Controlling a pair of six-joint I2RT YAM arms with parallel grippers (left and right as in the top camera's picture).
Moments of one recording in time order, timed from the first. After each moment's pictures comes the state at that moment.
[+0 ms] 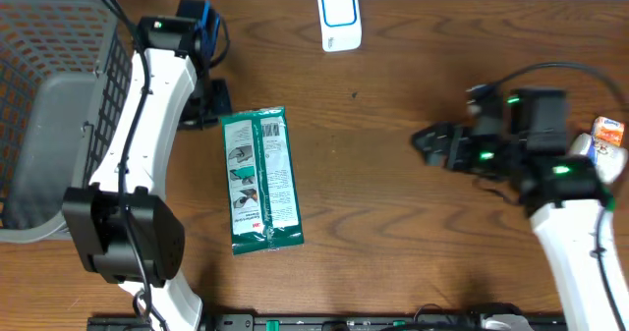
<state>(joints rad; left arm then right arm) -0.11 1.88 1.75 -1.44 -0.10 -0.35 0.07 1.20 1.06 -0.81 -0.48 0.29</state>
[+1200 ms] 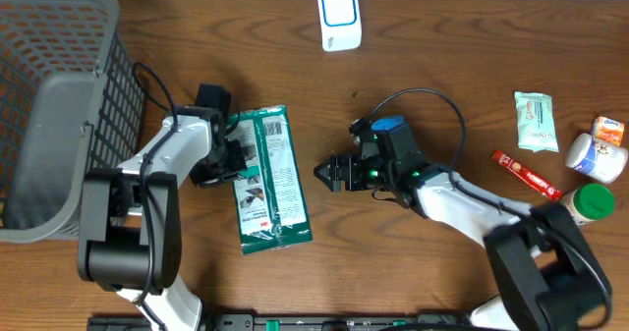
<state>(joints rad) -0.11 1.85 1.08 -0.81 0.03 -0.41 0.49 1.71 0.76 0.06 -0.51 0.53</state>
